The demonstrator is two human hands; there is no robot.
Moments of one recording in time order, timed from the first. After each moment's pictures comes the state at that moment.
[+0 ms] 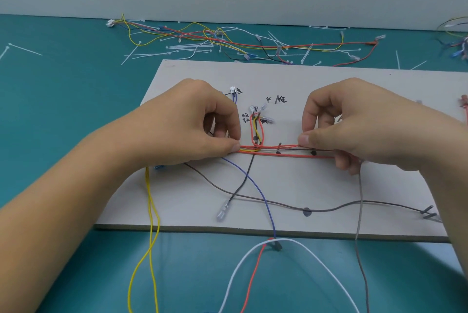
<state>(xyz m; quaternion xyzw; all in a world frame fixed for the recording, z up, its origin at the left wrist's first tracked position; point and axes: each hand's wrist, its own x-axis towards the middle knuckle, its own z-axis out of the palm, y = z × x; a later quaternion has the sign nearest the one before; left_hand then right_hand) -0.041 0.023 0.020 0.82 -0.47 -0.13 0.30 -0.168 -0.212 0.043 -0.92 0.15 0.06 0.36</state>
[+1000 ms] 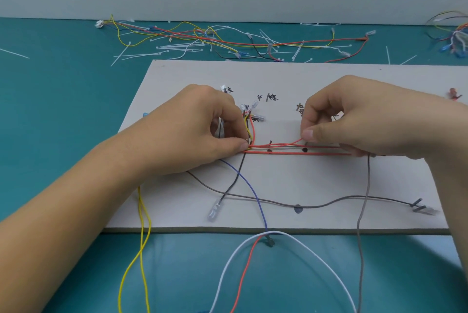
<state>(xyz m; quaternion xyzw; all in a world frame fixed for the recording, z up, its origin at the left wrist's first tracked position) -0.054 0.006 0.013 0.82 -0.48 -0.10 0.30 -0.171 -0.230 0.046 -0.94 0.13 0.10 0.31</state>
